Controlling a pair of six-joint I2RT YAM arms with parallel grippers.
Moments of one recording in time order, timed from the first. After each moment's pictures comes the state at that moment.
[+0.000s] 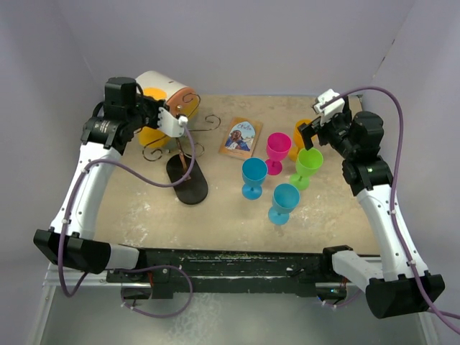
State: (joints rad) left arm -0.20 1.37 1.60 -0.75 0.13 1.68; right arm 0.12 1.03 1.13 -0.27 -0.28 -0.42
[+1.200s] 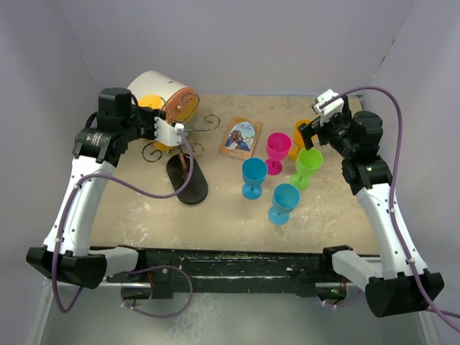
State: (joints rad) left arm -0.20 1.26 1.54 -0.85 0.16 1.54; right arm 0.12 1.04 1.13 -0.27 -0.28 -0.43
